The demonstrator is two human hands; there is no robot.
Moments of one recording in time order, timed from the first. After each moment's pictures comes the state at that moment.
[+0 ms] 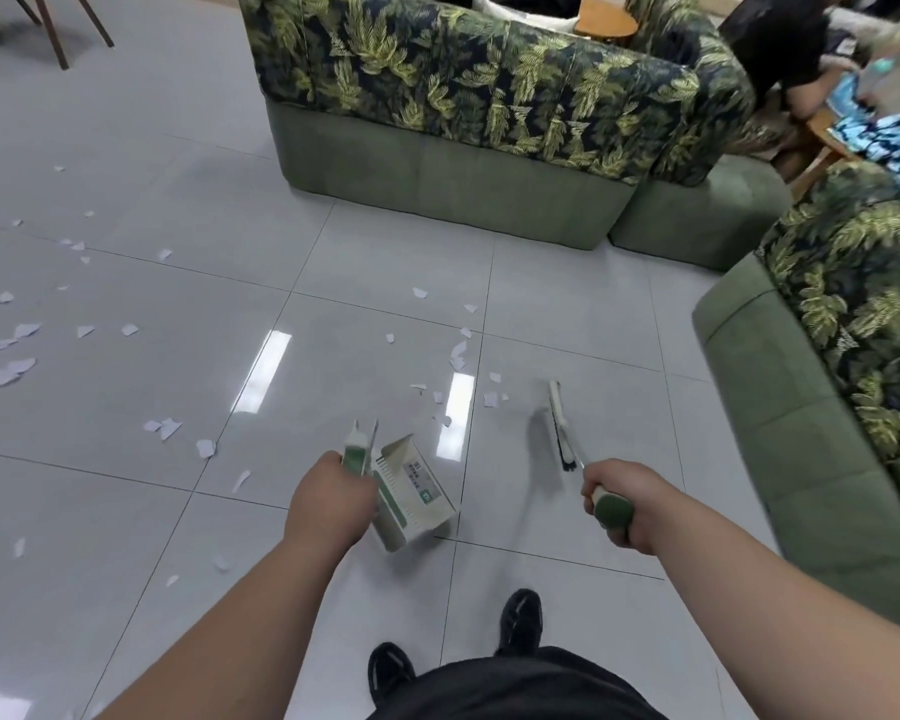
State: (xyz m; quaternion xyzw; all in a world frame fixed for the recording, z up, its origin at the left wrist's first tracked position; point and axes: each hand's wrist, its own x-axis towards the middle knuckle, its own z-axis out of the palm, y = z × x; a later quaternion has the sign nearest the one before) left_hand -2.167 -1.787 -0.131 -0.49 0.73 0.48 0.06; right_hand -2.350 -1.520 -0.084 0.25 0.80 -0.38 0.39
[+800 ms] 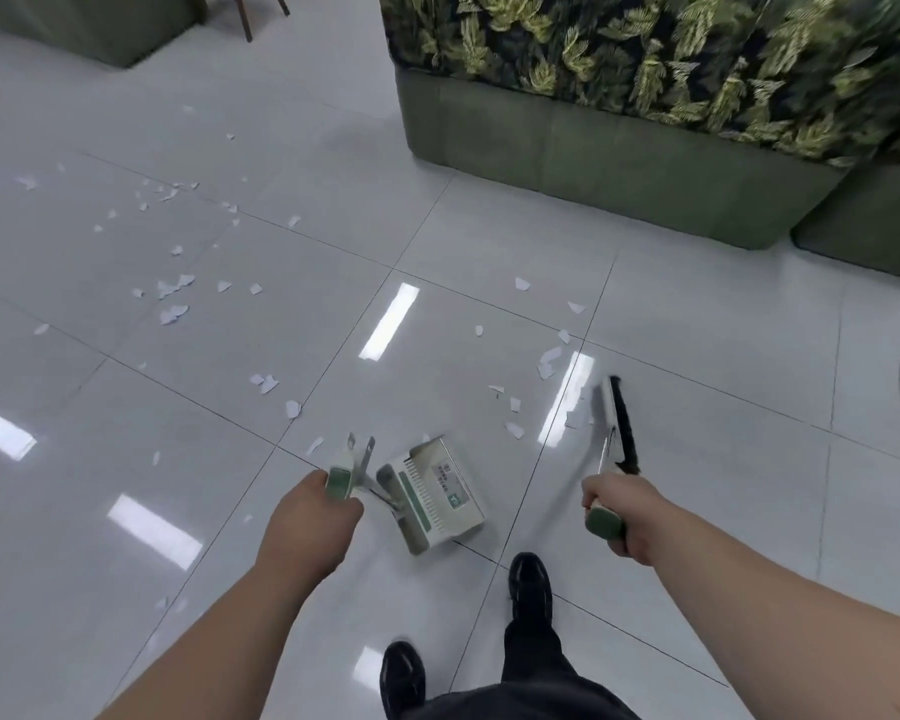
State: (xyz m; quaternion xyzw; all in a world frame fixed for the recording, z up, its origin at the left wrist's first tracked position) left_hand -2.256 -1.775 -0.113 -0.64 0.66 0.39 0.07; right_hand -2.532 -1.574 -0.172 0.13 0.79 -0.29 0.52
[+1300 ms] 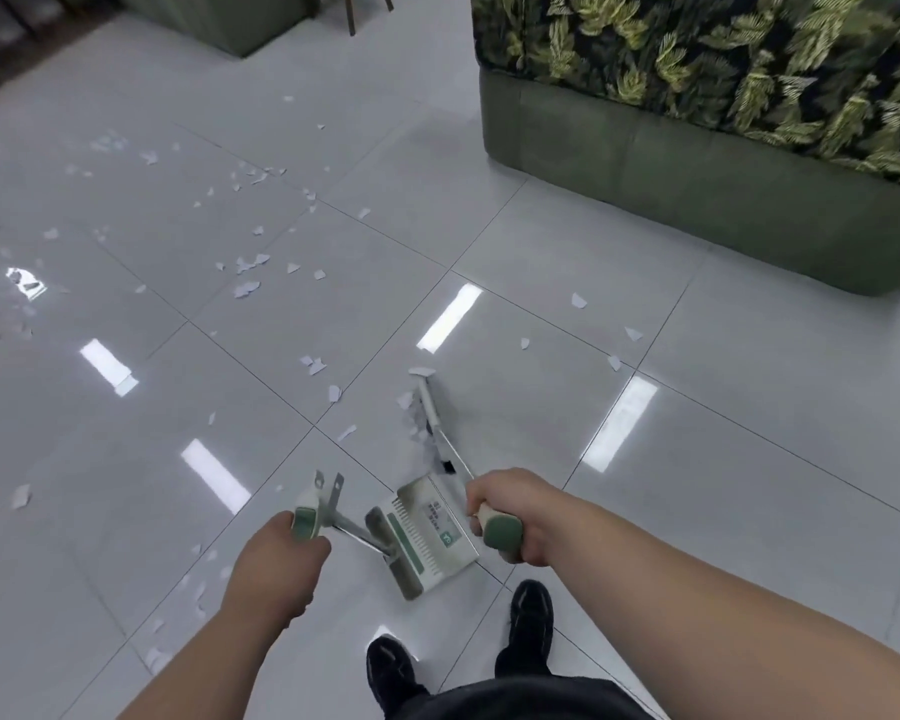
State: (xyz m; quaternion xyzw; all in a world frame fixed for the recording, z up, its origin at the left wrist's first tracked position) left_hand -2.261 -1.736 -0.099 -0.74 0.56 0.37 0.05; right_hand -2.510 -1.669 -0.118 -0.02 0.66 -0.25 0.71
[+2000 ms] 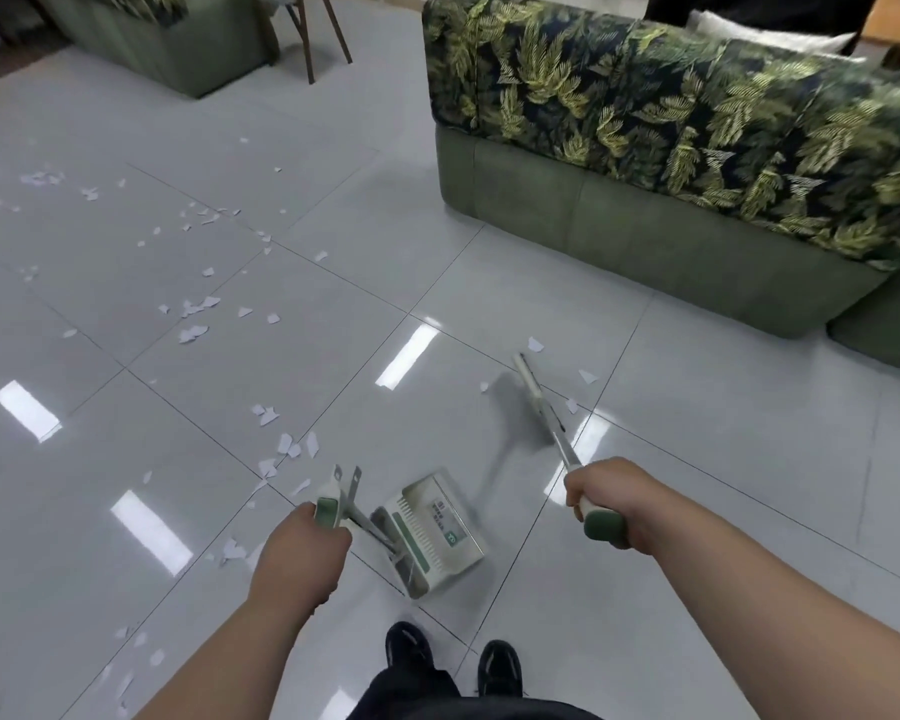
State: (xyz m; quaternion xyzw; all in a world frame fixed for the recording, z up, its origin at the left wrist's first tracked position) left_hand -2.355 -1.799 -0.115 -0.70 0.58 0.40 0.03; right_hand -2.661 -1.668 -0.101 -0.04 0.81 -0.25 0.54
